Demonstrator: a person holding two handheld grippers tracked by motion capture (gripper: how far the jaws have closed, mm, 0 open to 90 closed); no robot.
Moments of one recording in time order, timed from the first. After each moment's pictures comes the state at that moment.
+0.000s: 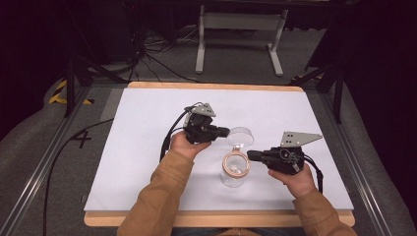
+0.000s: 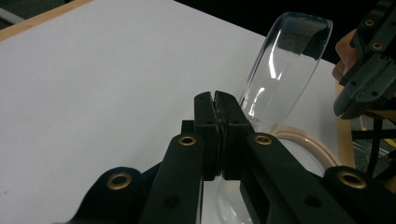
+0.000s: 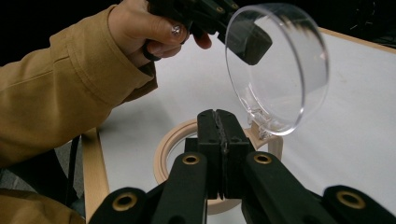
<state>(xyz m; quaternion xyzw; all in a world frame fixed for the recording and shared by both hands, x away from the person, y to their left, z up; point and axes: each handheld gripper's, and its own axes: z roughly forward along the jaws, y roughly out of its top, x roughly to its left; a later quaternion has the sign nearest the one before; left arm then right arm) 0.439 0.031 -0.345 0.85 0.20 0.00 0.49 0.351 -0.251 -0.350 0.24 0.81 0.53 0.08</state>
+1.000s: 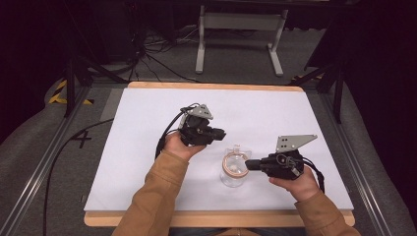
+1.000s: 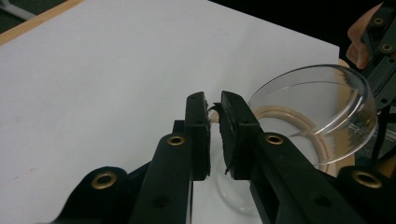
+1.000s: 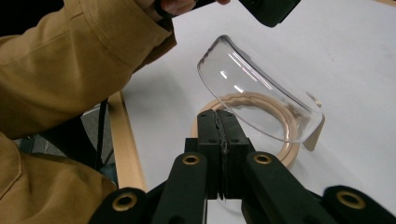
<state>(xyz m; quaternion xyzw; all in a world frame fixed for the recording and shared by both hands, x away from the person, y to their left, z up) 0.427 0.042 -0.332 0.87 0.20 0.03 0.46 0.339 -0.242 -0.343 0.22 0.85 0.48 0.03</state>
